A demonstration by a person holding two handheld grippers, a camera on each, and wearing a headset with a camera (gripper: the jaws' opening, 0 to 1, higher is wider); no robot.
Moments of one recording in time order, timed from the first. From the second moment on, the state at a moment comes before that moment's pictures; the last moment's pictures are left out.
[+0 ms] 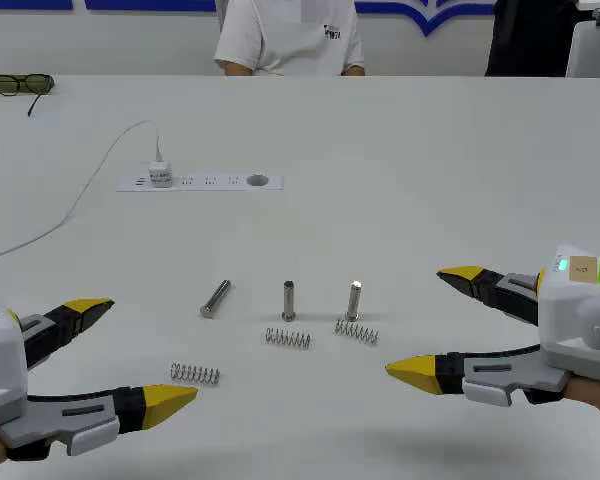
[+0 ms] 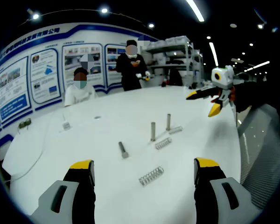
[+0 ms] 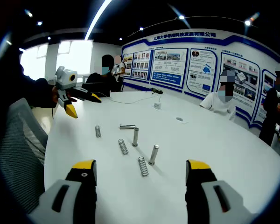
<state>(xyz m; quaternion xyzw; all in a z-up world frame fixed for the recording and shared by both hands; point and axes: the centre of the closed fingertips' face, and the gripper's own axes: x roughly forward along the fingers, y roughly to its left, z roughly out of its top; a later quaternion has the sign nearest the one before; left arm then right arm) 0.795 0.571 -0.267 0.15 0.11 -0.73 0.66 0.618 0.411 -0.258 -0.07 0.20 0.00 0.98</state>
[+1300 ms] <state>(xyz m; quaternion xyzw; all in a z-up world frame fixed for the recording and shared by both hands) 0.803 0.572 -0.267 0.14 0.12 -0.72 0.67 0.614 0.406 -0.259 -0.07 0.20 0.00 0.98</state>
